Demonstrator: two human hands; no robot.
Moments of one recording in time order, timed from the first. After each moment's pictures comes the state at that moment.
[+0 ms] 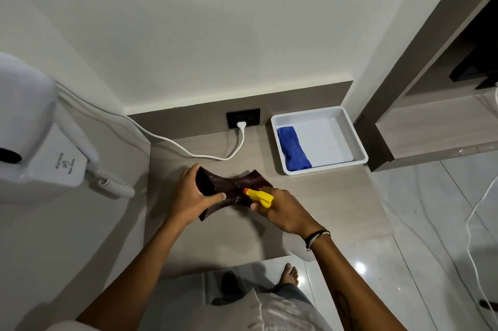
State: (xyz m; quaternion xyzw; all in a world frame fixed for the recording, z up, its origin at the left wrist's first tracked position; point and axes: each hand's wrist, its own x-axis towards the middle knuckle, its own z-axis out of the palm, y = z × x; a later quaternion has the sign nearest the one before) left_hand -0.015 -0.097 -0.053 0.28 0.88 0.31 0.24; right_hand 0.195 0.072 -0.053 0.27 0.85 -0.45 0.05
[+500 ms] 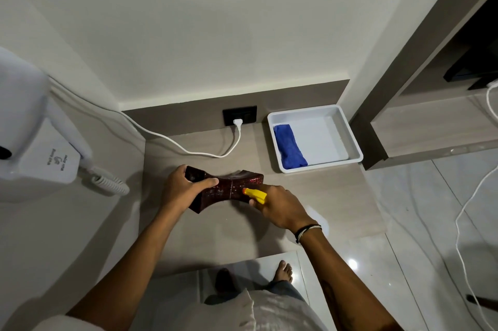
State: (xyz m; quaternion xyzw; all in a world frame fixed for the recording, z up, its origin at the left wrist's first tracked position) left_hand -0.030 -0.094 -0.061 0.11 0.86 0.39 0.30; right_hand 0.188 0.075 -0.070 0.30 0.89 -0.33 0.09
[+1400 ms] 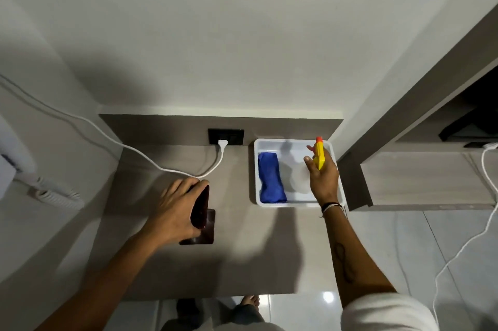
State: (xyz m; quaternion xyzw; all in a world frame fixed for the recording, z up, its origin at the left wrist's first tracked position) left_hand 0.013 -0.032 -0.031 0.45 0.87 0.09 0.20; right_hand 0.191 0.291 -0.059 0.43 0.75 -0.44 -0.24
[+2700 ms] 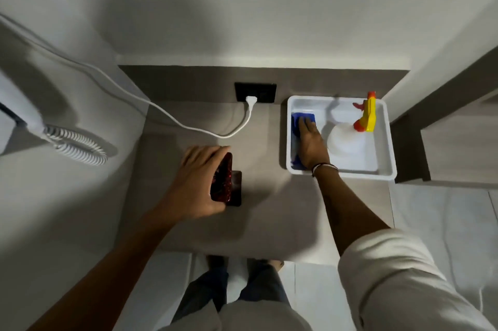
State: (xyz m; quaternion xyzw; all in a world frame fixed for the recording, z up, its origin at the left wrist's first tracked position) left_hand 0.023 -0.043 -0.046 0.47 0.86 0.13 0.16; right_hand 0.117 0.262 -0.150 0.33 0.89 -0.30 0.07
